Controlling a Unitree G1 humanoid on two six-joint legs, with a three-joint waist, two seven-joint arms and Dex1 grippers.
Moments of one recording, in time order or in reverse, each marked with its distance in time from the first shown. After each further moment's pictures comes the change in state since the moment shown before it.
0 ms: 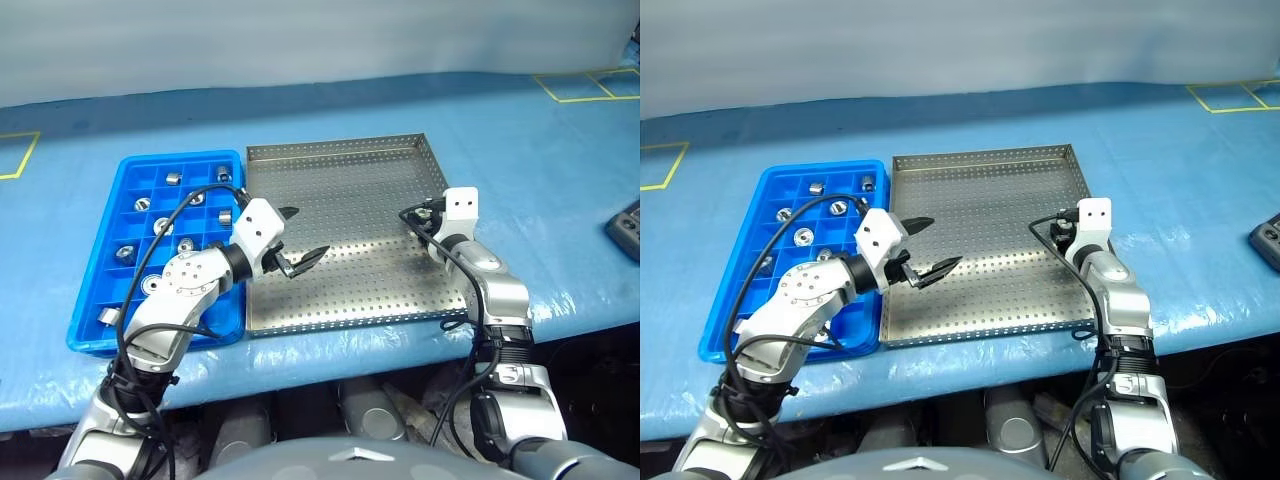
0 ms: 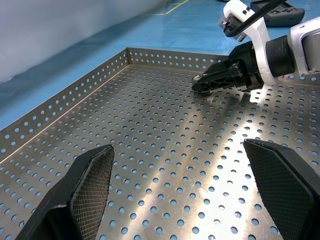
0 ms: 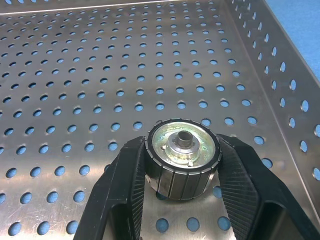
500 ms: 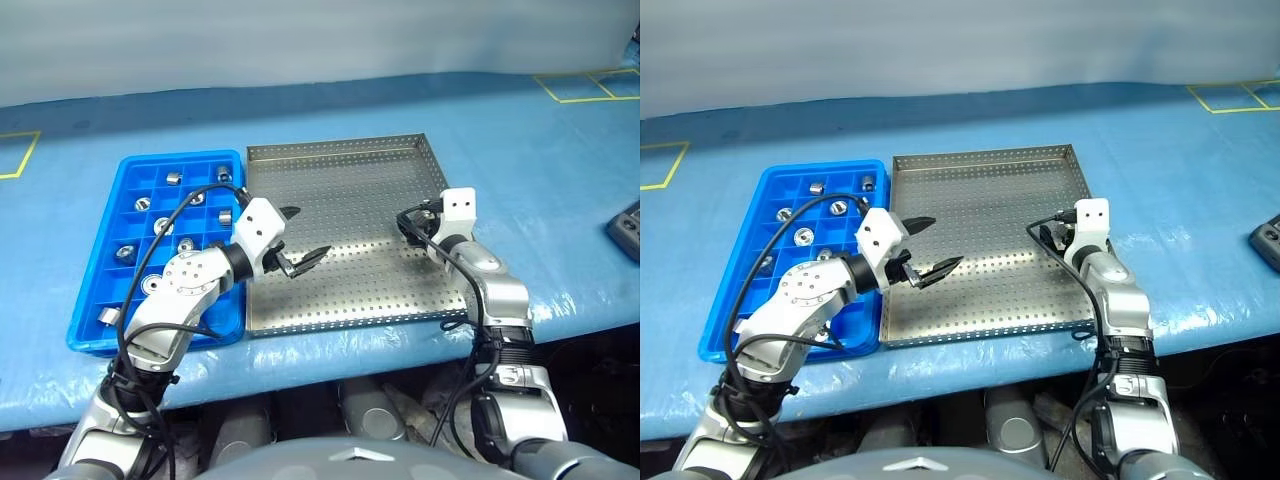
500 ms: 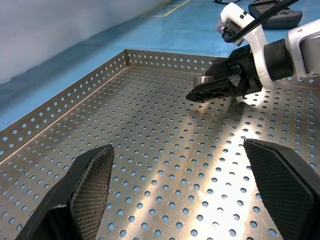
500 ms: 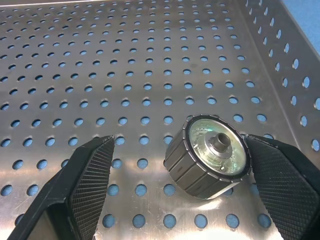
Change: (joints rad) left arm -0.005 0.000 -0.003 0.000 -0.005 0.000 -0.001; right arm 0.004 -0.001 0.008 -0.003 -0.012 0.010 0.012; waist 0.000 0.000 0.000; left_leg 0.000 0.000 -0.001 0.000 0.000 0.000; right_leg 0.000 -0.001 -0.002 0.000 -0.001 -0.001
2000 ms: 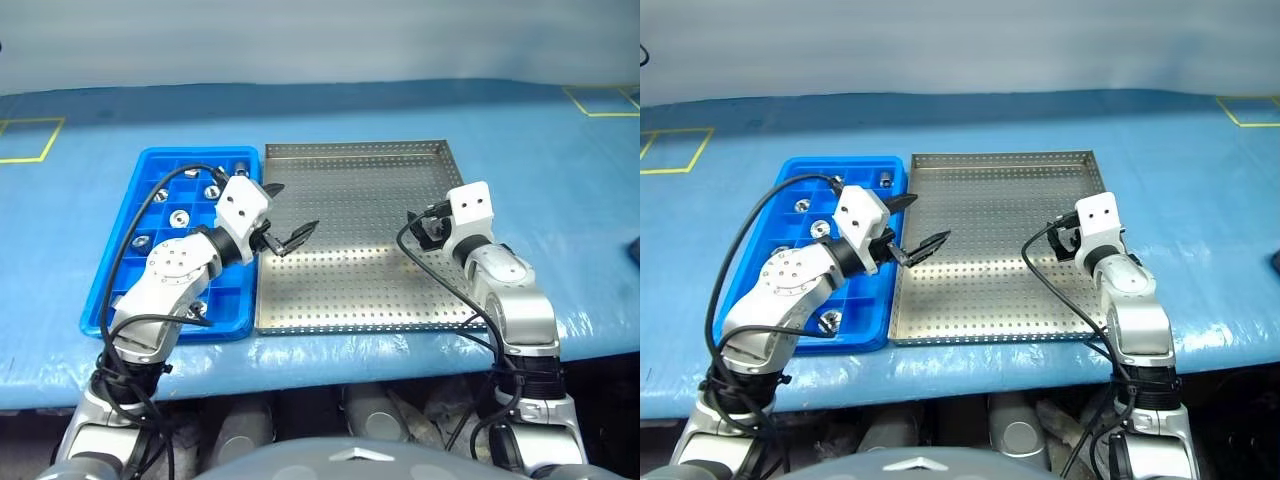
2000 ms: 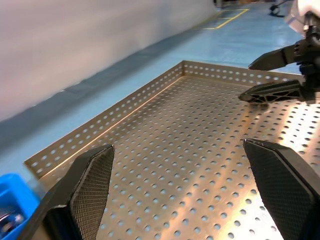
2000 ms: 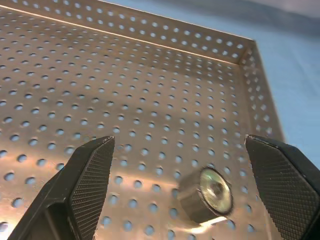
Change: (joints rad) left arm -0.050 0.003 0.062 -0.003 -0.039 0.000 0.032; right arm 0.139 -0.064 0.021 -0.381 -0.131 0.105 0.028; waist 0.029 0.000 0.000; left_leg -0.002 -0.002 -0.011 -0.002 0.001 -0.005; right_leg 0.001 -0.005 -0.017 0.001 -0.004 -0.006
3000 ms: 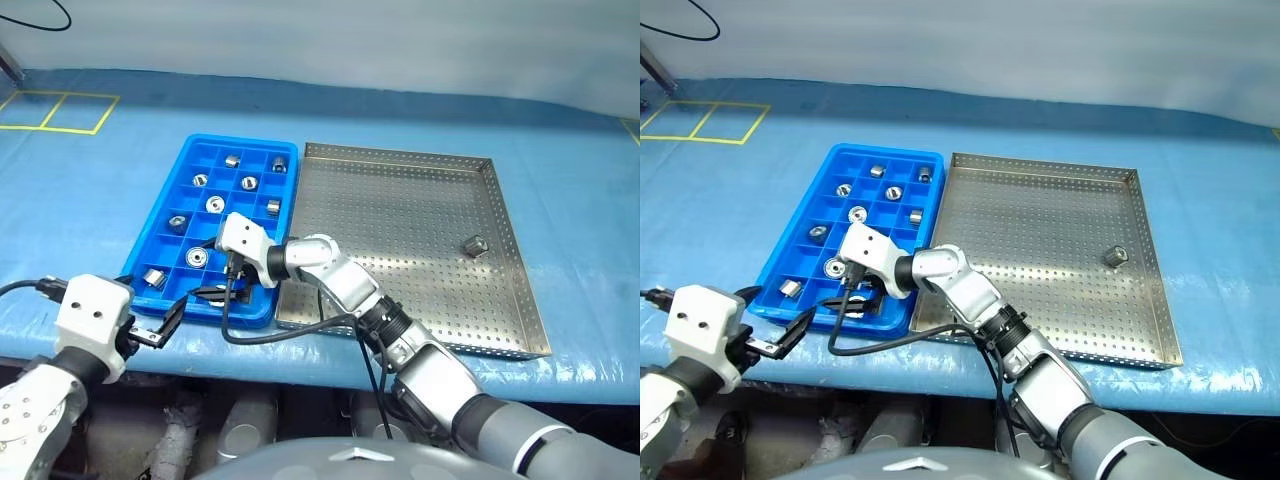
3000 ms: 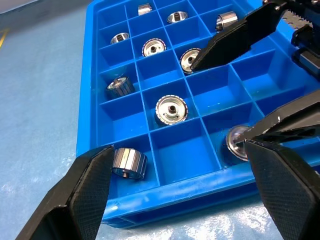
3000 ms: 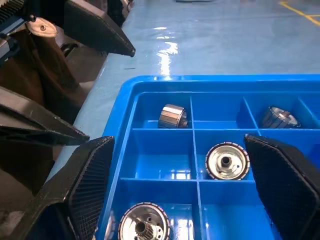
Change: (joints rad) left arm 0.812 0.095 0.638 -0.587 -0.116 0.296 0.165; right arm -0.424 0.414 0.628 0.488 0.044 -0.349 0.563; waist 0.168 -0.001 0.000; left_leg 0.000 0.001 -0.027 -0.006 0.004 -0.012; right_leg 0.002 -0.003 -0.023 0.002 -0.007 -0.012
